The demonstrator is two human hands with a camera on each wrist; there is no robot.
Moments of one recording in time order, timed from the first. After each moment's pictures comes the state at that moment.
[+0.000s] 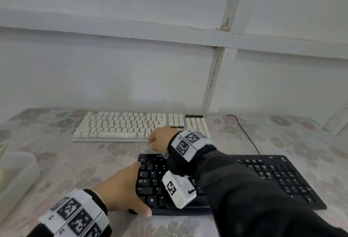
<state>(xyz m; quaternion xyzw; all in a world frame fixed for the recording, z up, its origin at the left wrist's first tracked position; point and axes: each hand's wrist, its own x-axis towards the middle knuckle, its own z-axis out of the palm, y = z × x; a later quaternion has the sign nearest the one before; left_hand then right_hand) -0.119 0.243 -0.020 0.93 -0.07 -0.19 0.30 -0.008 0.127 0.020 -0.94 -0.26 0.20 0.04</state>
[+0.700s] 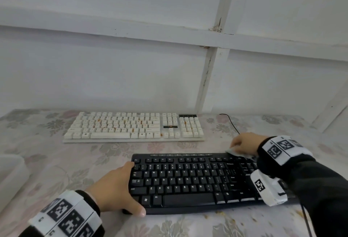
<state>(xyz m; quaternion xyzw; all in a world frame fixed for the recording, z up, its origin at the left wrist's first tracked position) -0.121 0.242 -0.018 0.93 -0.04 -0.21 0.31 -0.005 -0.085 0.029 -0.97 -0.02 0.23 -0.02</state>
